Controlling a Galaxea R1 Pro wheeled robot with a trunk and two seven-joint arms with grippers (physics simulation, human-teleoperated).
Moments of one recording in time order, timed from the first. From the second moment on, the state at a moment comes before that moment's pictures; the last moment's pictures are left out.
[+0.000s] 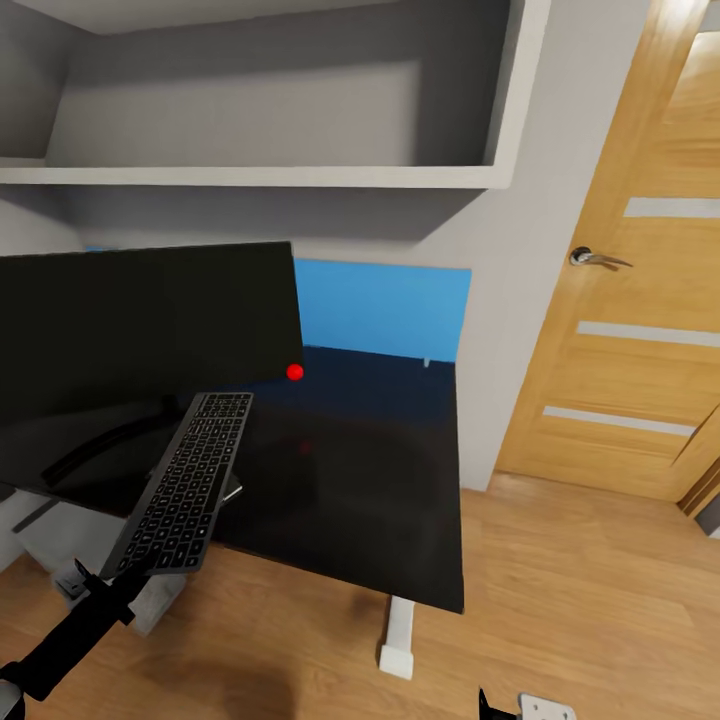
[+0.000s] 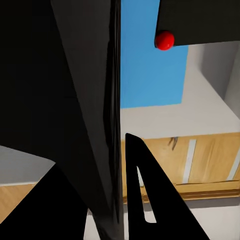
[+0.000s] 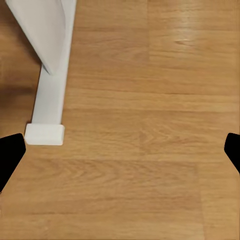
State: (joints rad) left arm -0.19 0.40 0.15 -0.85 1.36 0.63 -0.88; right arm -0.40 -0.01 -0.17 0.02 -0.01 -0.59 -0.05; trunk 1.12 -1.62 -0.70
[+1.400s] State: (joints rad) left arm -0.19 0.40 0.15 -0.85 1.37 0.63 -0.88; right arm -0.40 0.00 -0.17 0.02 -0.01 -0.59 -0.05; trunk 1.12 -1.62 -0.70
